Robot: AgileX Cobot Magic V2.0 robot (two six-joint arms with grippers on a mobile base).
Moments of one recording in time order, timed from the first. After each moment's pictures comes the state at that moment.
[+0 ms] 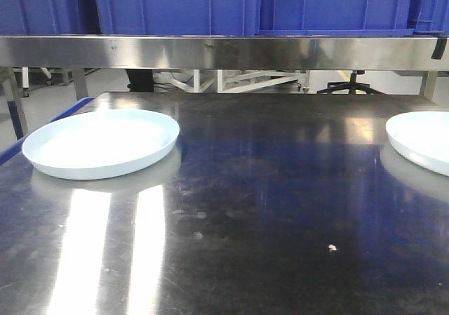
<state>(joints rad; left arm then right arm) -0.18 0.83 -1.01 0.09 0.79 -0.09 -0.04 -0.01 0.03 -0.10 0.09 0.18</state>
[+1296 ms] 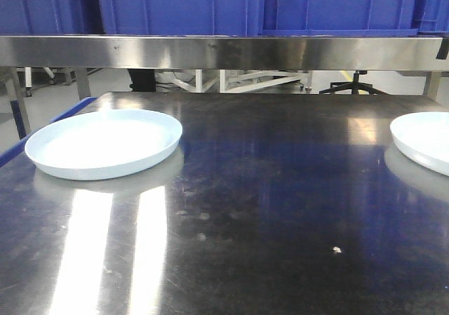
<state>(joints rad) -0.18 0.92 -1.01 0.15 0.73 -0.09 -0.05 0.35 -0.45 -0.09 0.44 0.24</state>
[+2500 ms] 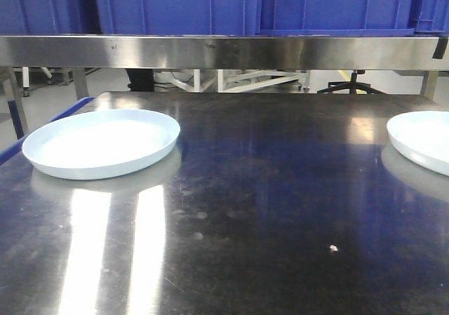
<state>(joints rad) -0.18 1.06 -1.01 0.12 0.69 -0.09 -0.05 0.78 -0.61 -0.22 0.50 0.25</state>
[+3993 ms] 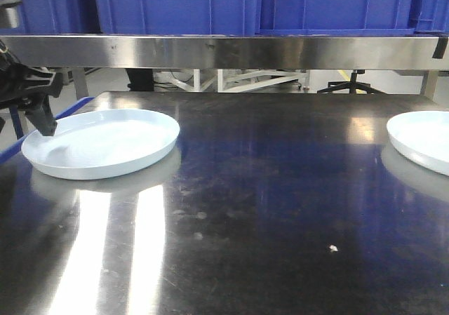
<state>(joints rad) -0.18 1.71 -1.03 0.02 0.35 -0.09 -0.05 0.79 -0.61 -0.22 0.49 0.25</state>
